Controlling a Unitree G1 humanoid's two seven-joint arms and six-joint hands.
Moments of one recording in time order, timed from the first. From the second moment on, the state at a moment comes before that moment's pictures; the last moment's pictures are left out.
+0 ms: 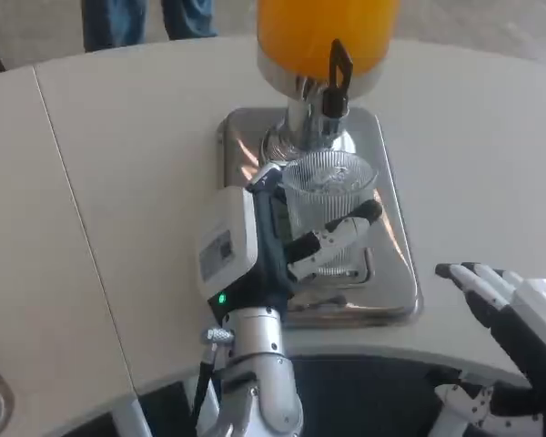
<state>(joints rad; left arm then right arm) -0.65 -0.08 -0.25 0.67 0.64 -0.07 0.77 0.11 -0.28 -0.03 -0.93 -1.06 0.31 0.82</state>
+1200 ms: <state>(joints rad) -0.80 -0.07 -0.37 0.93 0.64 -0.10 1.00 0.07 -0.35 -0.09 -0.93 -0.97 0.35 0.86</state>
